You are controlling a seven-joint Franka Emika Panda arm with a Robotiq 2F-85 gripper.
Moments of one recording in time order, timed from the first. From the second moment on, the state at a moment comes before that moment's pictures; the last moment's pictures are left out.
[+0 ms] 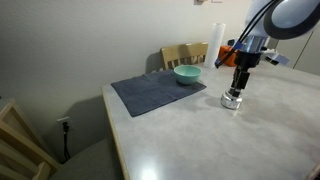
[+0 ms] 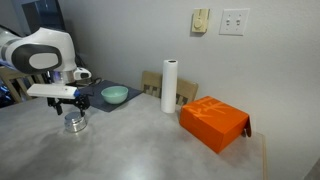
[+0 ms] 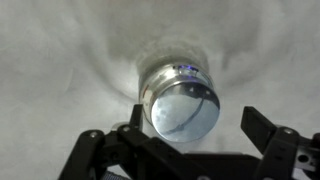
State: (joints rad) arm 0.01 0.38 0.25 -2.25 0.05 2.65 -0.50
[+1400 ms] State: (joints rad) arm 0.08 0.46 0.19 -2.12 -0.12 2.50 -0.36
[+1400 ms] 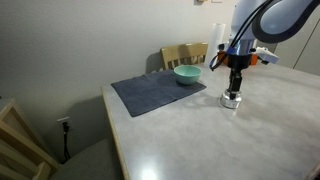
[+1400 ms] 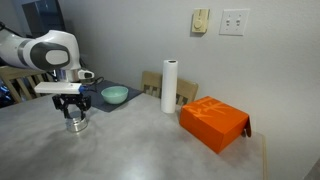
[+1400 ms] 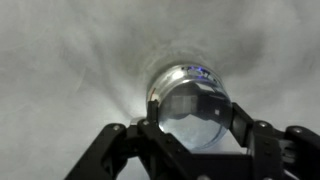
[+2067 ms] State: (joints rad) arm 0.12 0.45 0.17 -2.12 -0.18 2.49 -0.29
